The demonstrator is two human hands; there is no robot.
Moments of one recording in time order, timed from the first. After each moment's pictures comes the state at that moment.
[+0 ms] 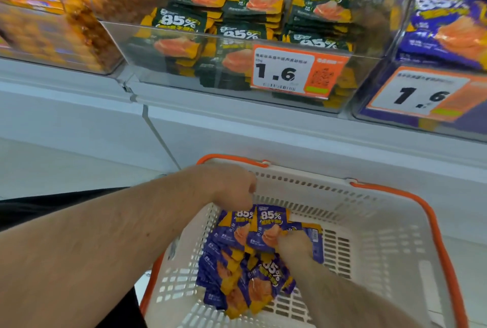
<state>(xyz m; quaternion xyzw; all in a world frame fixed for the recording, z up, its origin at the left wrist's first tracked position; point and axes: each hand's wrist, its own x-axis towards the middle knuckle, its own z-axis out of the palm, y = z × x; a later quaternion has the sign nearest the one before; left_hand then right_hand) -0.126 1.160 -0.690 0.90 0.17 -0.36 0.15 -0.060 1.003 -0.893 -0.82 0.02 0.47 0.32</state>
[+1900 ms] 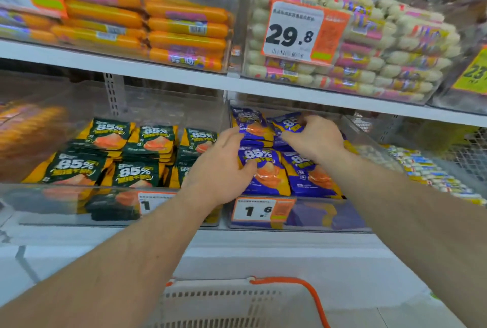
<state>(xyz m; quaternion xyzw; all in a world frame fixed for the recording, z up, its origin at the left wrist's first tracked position) 0.031 1.135 -0.562 0.93 0.14 0.23 0.23 0.203 1.007 -0.510 -0.95 -0.23 -0.10 0.18</state>
